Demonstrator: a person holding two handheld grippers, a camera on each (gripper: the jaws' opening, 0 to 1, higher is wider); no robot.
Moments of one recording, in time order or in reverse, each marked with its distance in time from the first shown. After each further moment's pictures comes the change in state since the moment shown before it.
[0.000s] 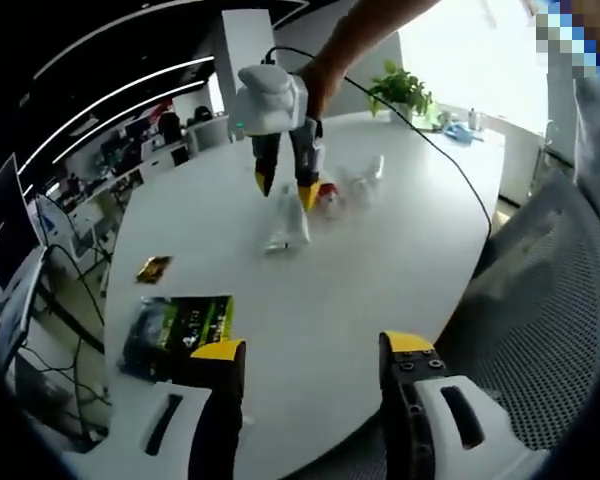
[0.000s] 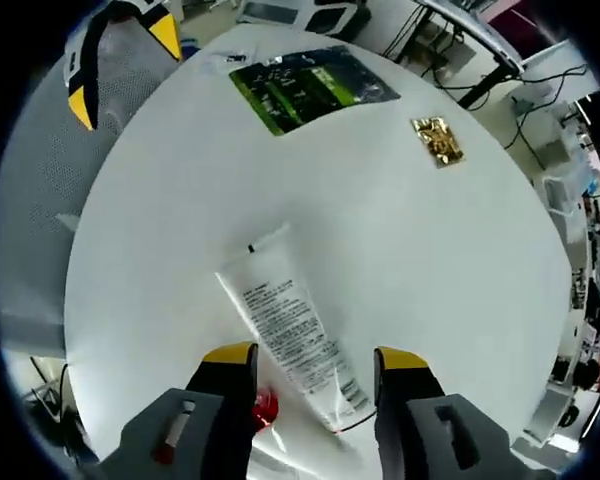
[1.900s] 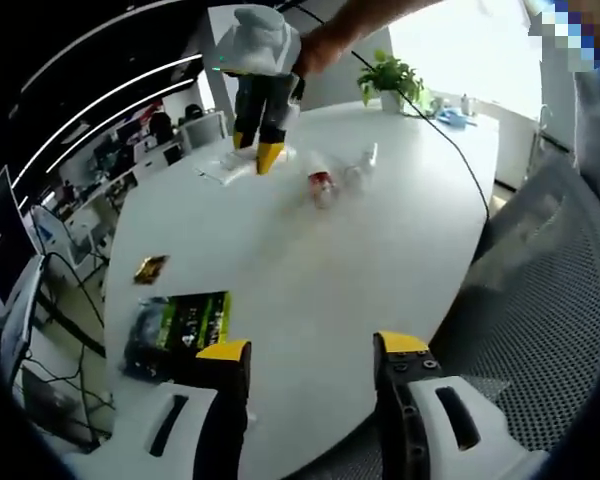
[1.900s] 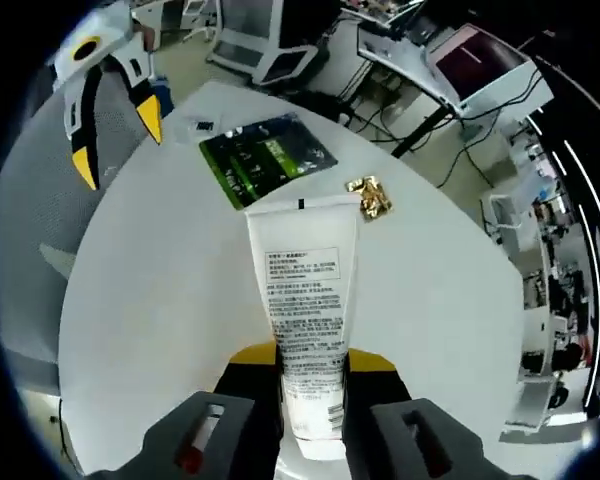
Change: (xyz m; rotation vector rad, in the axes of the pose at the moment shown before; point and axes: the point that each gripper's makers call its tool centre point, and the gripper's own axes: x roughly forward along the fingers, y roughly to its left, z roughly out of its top) left arm 0.001 -0.002 -0.005 0.050 0.027 -0.008; right arm -0.080 -0.023 0.030 0.126 -0.243 -0.259
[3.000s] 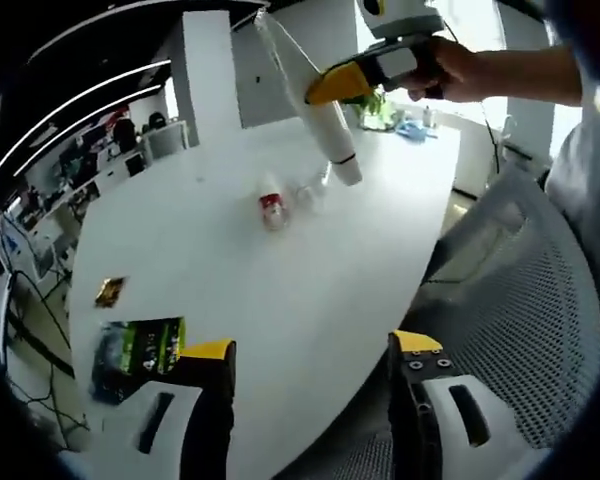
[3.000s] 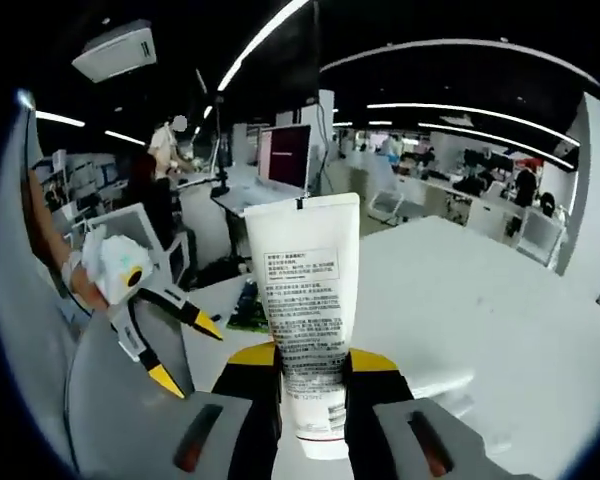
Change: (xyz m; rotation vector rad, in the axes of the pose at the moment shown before) left arm -0.010 -0.038 0.035 -0.041 -0.072 -0.231; right arm -0.141 0.104 0.016 0.868 -0.554 -0.238
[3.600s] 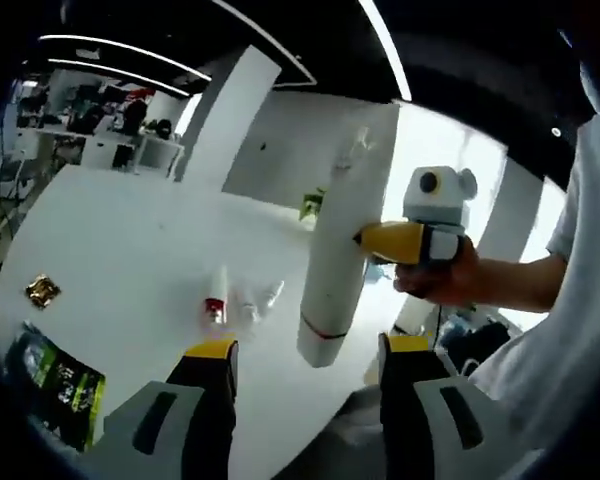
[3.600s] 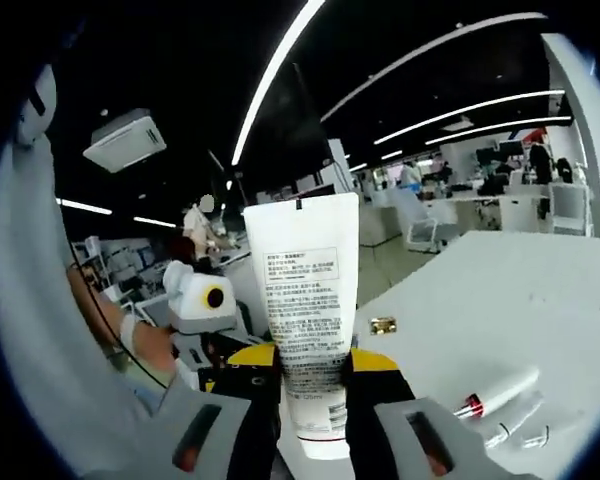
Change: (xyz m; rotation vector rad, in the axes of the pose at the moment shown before) left arm -0.014 -0.022 0.130 -0.408 -0.423 -0.293; right arm -0.018 0.045 0.048 0.221 -0.223 0.231
